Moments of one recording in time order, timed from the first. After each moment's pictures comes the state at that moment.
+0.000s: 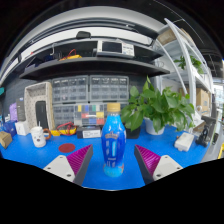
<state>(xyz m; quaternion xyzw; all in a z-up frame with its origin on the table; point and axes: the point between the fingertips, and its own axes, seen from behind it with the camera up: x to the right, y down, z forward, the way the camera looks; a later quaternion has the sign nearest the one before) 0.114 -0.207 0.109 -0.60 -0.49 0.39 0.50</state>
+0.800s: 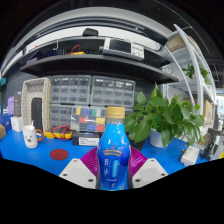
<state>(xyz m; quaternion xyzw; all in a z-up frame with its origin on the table) 0.045 -0.194 0.112 -0.56 -0.51 0.39 0.53</state>
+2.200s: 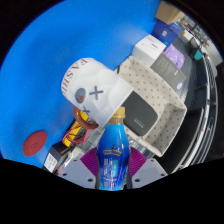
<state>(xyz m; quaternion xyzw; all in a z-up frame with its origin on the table) -0.150 -0.496 0.128 0.27 -0.68 -0.20 0.65</state>
